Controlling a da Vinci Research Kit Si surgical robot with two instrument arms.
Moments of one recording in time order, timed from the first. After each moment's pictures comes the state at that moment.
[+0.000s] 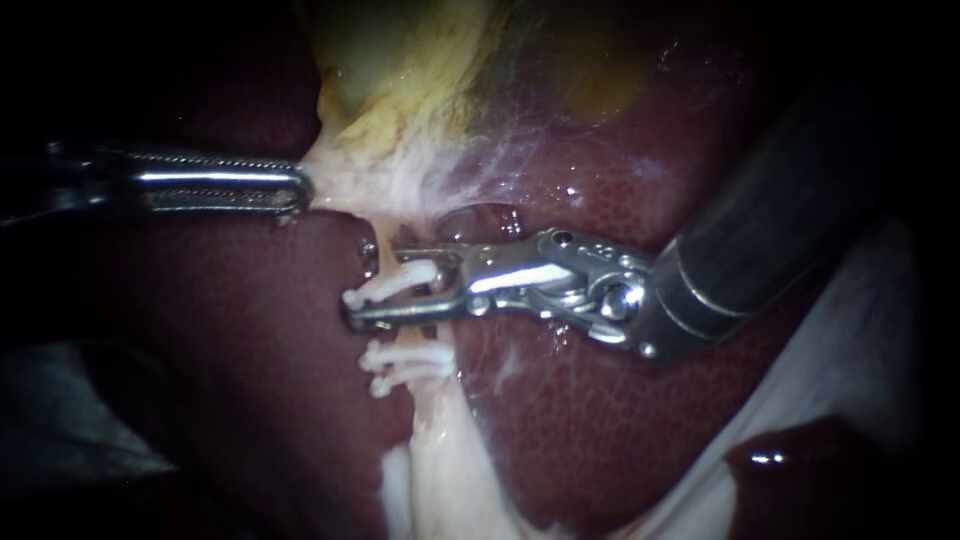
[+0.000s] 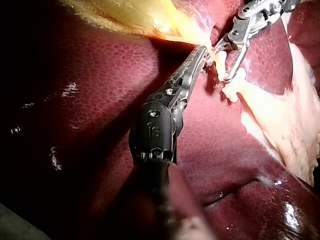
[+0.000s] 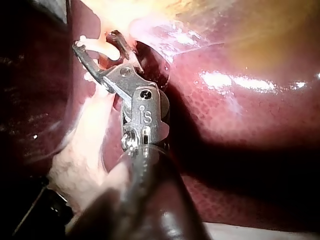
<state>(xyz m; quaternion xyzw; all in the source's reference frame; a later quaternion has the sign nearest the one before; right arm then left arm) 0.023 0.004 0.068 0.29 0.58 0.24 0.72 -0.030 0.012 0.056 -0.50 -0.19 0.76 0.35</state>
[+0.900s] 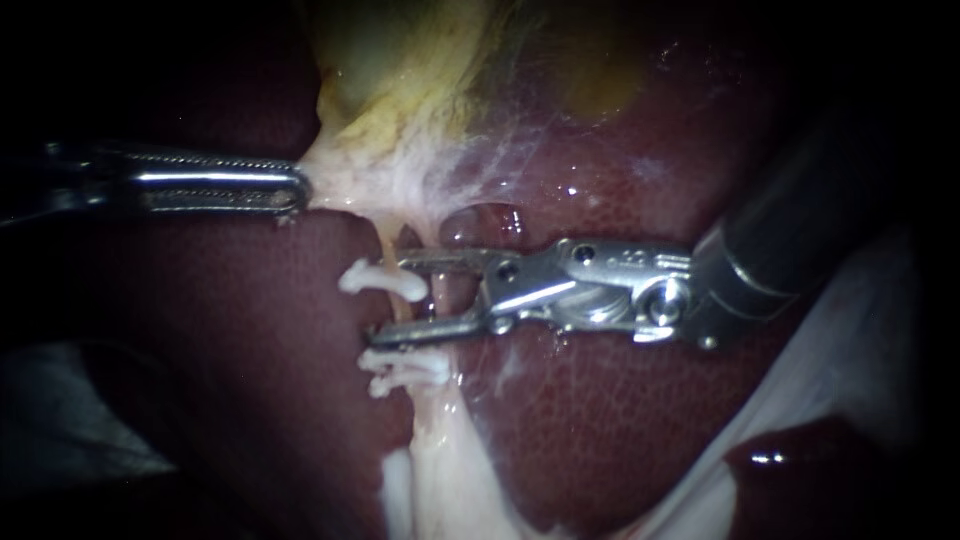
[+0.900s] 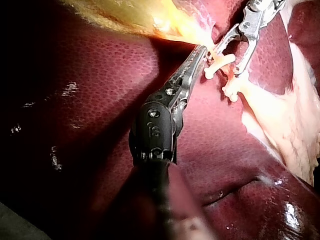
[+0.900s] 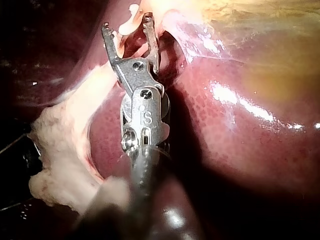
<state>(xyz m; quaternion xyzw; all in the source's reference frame) 0.019 0.003 0.066 0.23 0.59 0.18 0.75 -0.029 0.012 0.056 -0.50 -0.19 0.76 0.35</state>
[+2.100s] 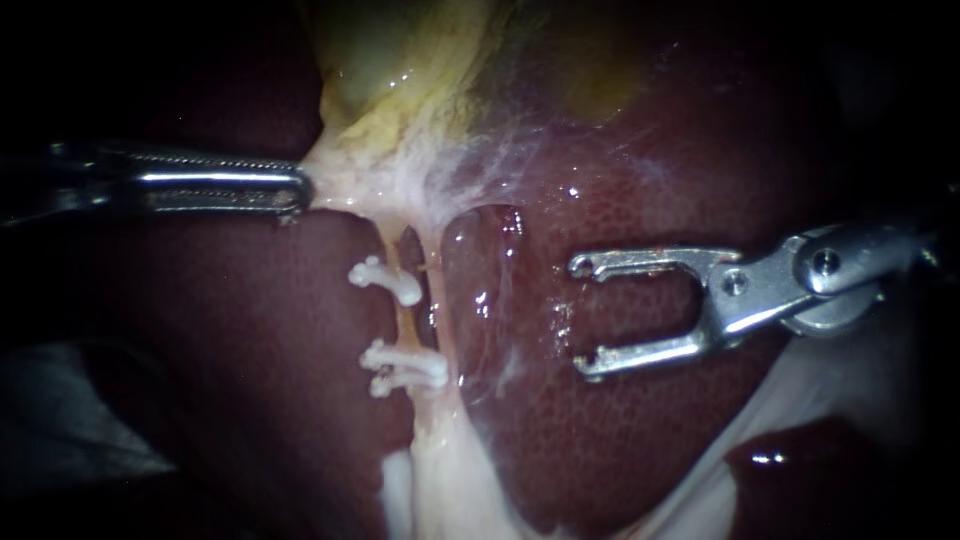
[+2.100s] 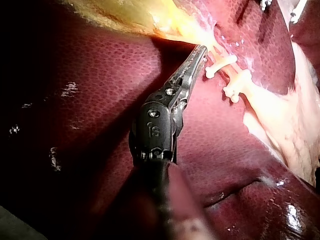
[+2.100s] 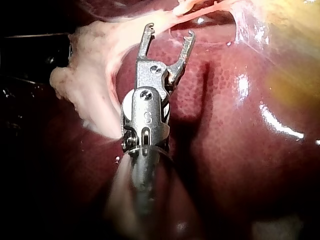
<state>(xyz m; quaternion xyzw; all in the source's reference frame) 0.004 0.004 0.055 0.19 0.57 0.06 0.80 -0.031 0.012 0.058 -0.50 -0.19 0.77 0.35</state>
